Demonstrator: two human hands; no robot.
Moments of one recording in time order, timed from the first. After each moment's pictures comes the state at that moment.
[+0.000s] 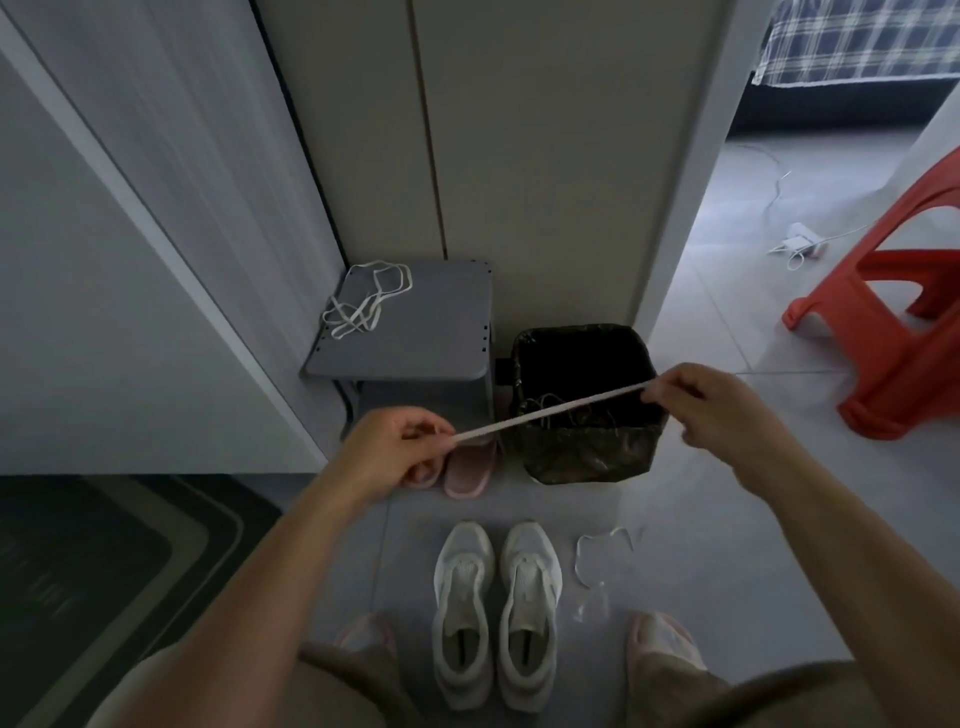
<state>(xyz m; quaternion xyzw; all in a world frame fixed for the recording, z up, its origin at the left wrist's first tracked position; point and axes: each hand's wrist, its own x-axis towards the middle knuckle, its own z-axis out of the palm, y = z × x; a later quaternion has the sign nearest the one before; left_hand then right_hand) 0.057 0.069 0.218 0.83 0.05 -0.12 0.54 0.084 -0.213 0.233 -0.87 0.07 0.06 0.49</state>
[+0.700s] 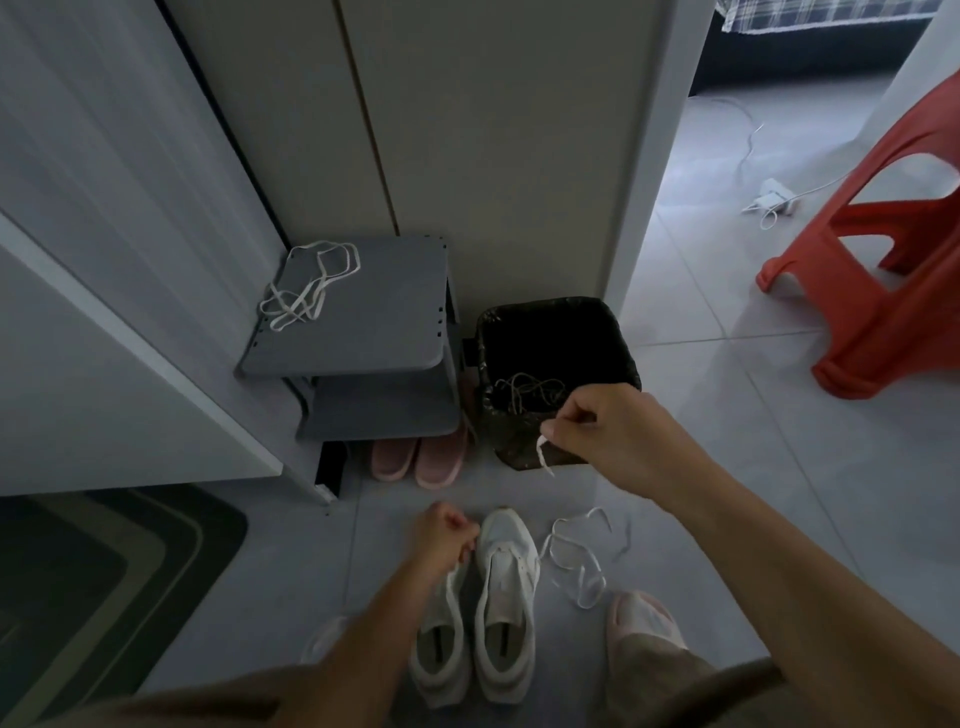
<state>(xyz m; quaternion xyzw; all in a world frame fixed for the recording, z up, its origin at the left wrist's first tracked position) 0.061 0.004 0.038 0.84 0.20 -0.22 0.45 0.074 -0.183 0.224 -0.92 -0.02 0.12 0.37</state>
